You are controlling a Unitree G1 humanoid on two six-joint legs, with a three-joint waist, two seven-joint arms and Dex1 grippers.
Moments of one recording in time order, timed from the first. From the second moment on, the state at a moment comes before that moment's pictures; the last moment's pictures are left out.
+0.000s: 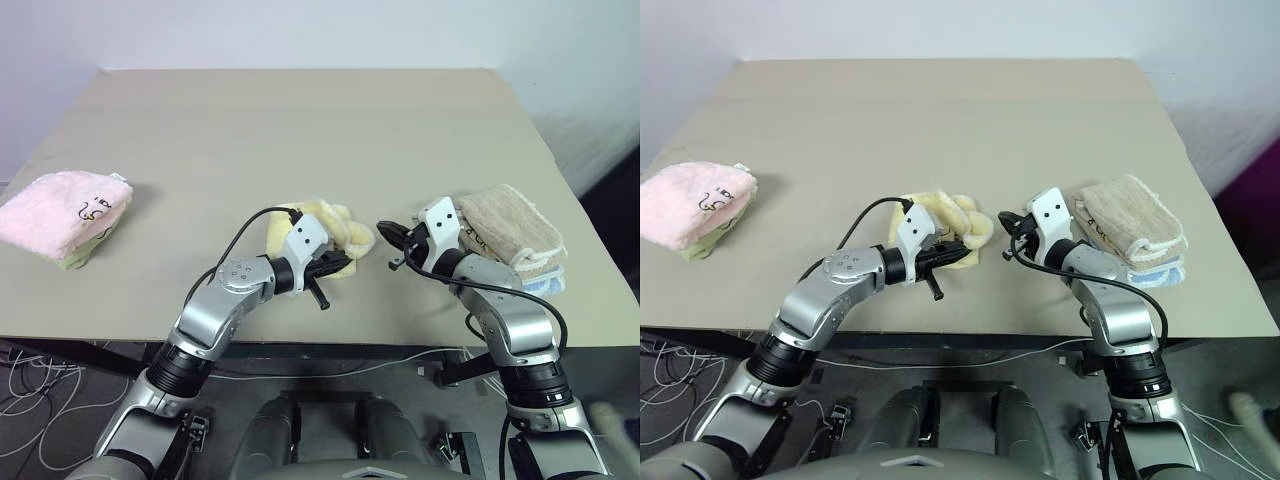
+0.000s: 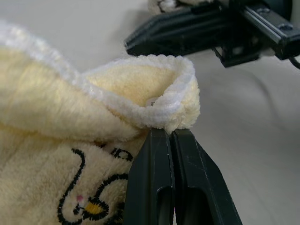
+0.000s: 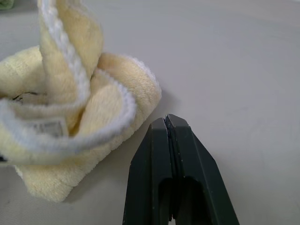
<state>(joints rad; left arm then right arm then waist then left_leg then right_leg) -0.44 0.35 -0.31 -0.18 -0.34 0.59 -0.64 -0.33 -0.40 0.03 -0.16 0.24 0.47 0.54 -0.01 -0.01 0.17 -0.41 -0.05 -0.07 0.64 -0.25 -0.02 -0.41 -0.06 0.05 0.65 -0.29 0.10</state>
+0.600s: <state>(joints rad) -0.40 0.32 0.06 -0.28 -0.64 0.72 -0.59 -0.43 -0.41 0.00 -0.11 0.24 0.47 0.53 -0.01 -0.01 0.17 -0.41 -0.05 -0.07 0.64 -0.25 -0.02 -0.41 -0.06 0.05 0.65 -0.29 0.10</state>
